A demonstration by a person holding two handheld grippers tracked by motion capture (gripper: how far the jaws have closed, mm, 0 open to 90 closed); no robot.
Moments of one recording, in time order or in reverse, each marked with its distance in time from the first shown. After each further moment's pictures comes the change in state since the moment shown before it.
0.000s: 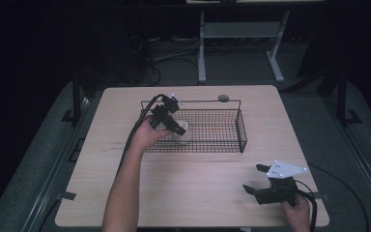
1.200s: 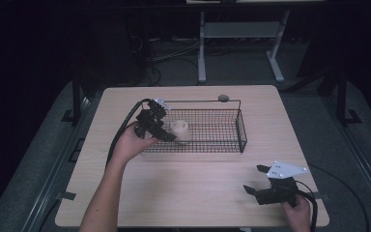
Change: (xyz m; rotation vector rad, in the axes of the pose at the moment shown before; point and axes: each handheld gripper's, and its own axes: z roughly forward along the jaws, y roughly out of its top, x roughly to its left) left arm -0.020 -0.038 -0.050 -0.058 -0.012 0.022; right arm -0.001 -0.002 0.000 0.014 -0.009 0.000
